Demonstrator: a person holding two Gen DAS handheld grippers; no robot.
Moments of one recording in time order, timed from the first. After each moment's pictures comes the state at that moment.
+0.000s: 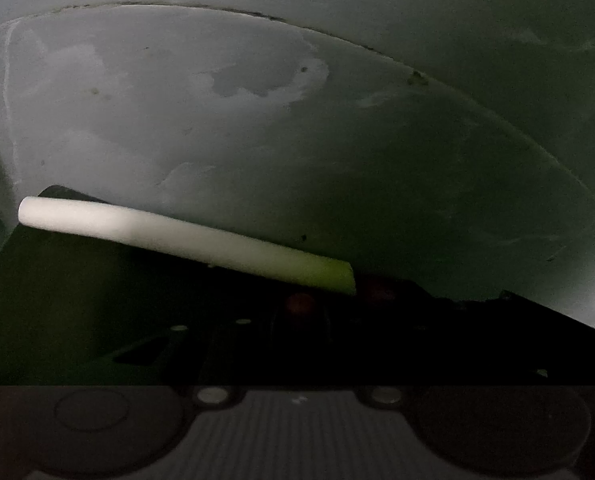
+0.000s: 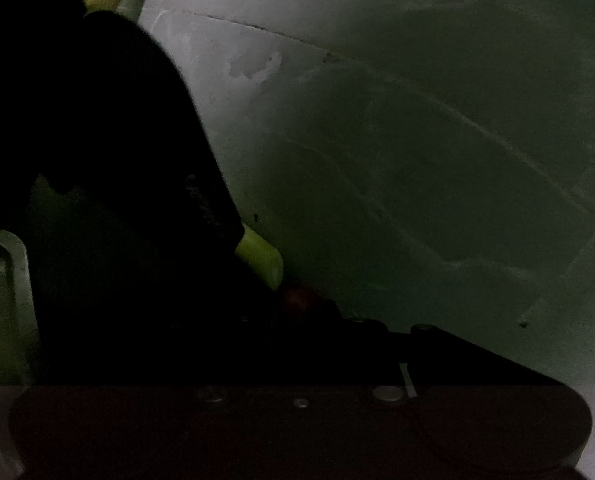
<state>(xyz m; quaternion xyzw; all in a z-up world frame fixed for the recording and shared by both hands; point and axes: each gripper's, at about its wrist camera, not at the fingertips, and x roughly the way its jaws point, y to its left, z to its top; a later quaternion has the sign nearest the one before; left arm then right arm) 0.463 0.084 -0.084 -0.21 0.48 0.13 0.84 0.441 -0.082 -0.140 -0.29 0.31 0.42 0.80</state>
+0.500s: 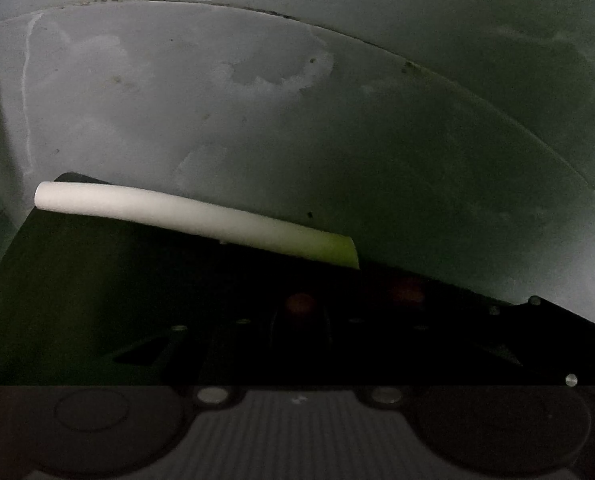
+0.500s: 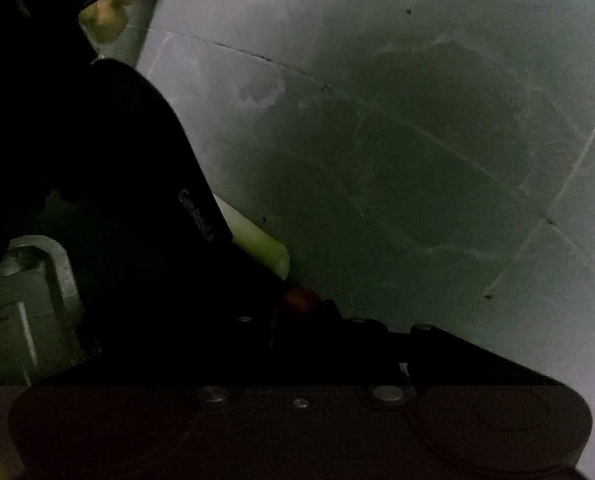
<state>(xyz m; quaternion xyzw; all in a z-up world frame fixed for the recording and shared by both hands) 0.442 0.086 -0.079 -0.21 0.48 0.12 0.84 0.405 -0.105 -0.116 -0.28 0.30 0.41 0.81</state>
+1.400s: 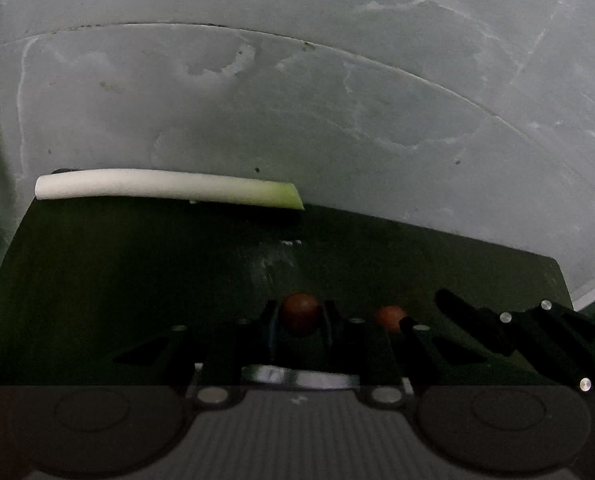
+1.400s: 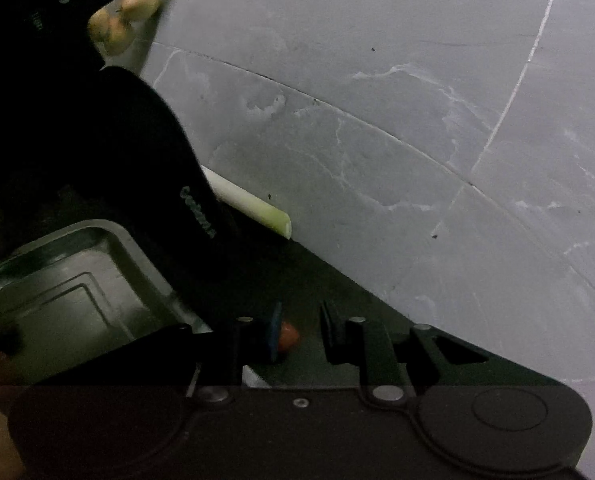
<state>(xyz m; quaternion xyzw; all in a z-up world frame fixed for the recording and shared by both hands) 0.394 0.055 -0.047 -0.17 0.49 0.04 0.85 0.350 -0.133 -0.075 -0.28 0.32 0.35 0.84</state>
